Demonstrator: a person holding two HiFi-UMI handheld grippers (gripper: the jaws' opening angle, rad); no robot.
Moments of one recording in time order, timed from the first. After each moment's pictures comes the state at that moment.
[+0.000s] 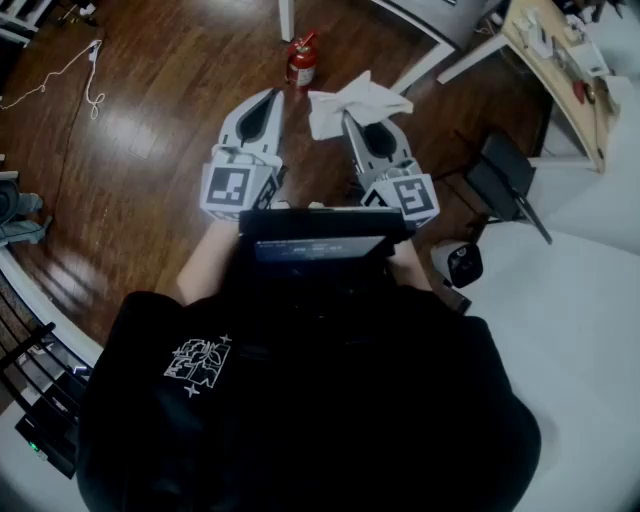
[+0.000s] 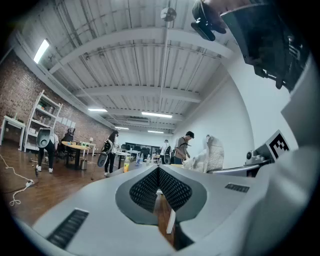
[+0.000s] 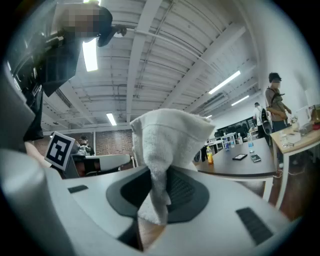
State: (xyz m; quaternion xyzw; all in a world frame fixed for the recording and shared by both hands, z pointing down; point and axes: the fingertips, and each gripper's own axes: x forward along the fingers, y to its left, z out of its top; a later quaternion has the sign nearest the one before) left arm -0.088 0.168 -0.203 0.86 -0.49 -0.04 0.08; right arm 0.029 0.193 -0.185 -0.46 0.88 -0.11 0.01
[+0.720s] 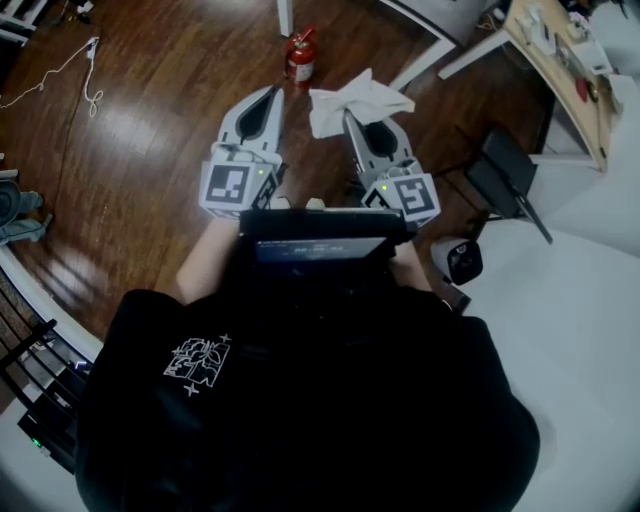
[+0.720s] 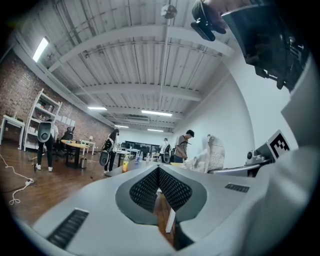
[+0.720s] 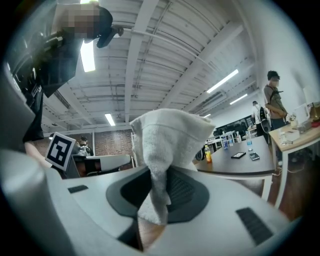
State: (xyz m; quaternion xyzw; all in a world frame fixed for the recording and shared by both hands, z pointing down) left arm -0.086 0.163 -0.194 0.87 -0.49 -0.04 0.08; right arm 0.032 0.190 -0.176 -0.46 0.88 -0.11 0.01
